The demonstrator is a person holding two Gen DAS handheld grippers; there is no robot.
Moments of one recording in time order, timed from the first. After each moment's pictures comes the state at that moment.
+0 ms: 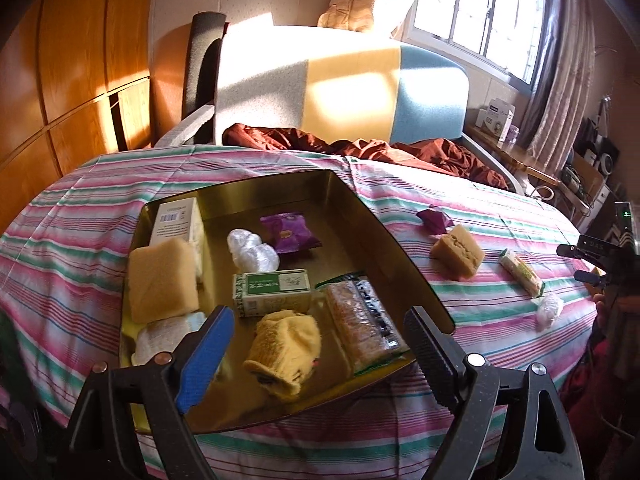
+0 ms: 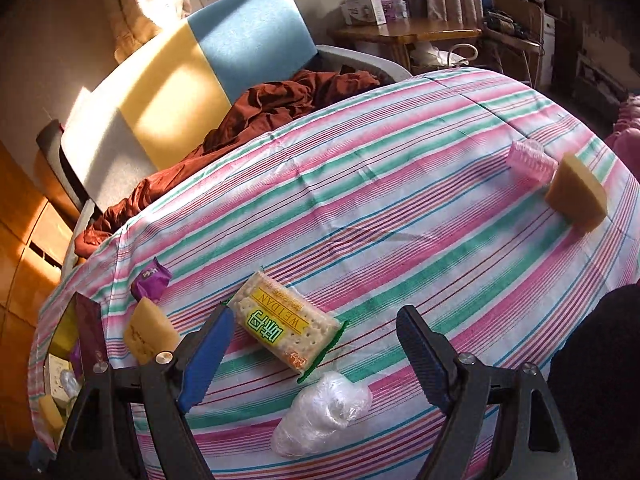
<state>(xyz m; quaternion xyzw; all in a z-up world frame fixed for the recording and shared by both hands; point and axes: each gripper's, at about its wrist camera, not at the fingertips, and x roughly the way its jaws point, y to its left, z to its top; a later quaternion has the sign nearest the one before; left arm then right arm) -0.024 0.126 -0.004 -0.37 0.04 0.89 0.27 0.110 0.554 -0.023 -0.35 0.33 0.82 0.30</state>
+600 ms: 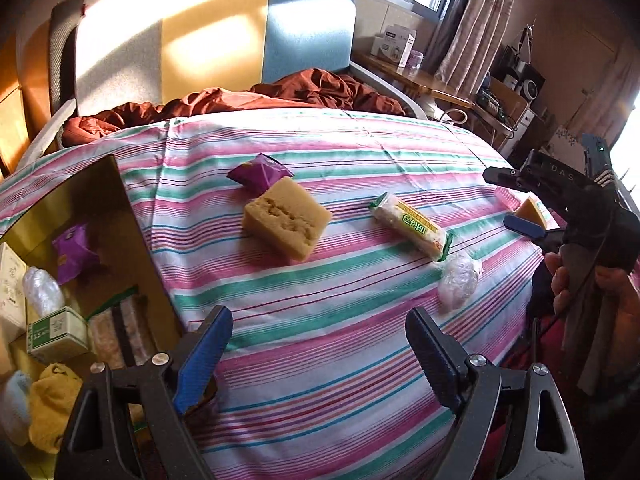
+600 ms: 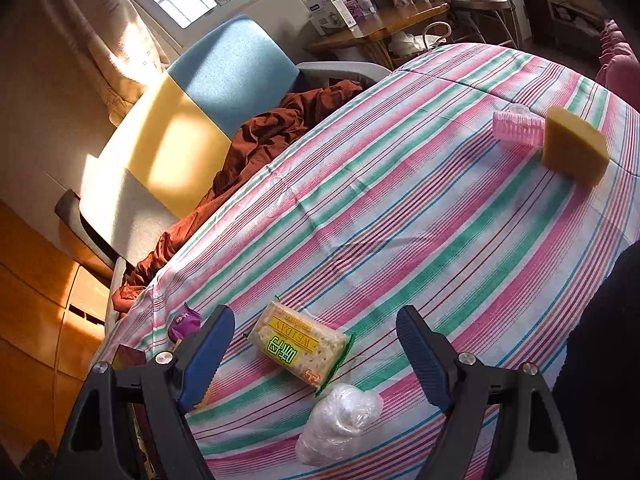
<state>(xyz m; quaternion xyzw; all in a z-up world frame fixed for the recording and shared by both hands) -0.003 0.306 -0.029 -0.45 0.11 0.78 0.42 0.136 0.569 -0.019 -0.28 0.41 0.82 0.28</state>
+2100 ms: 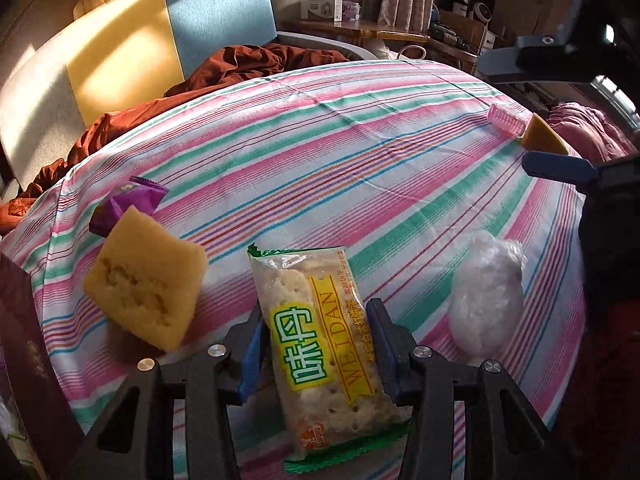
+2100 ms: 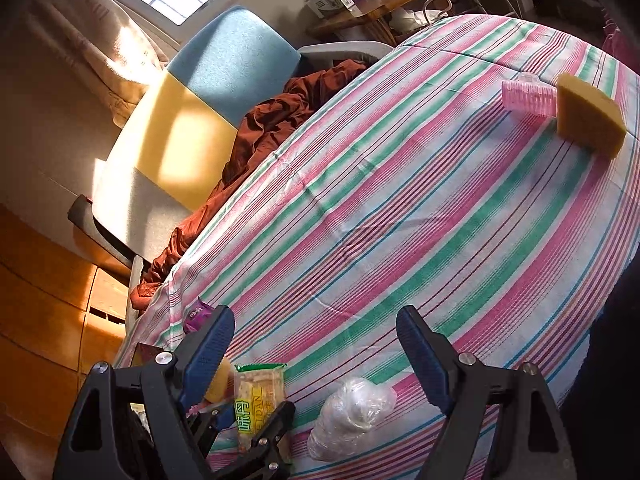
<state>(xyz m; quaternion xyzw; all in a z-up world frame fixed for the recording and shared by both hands) 0.013 0.417 -0.094 -0.40 0.24 0.75 0.47 0.130 0.577 -0.035 -0.30 0.45 0.80 0.25</state>
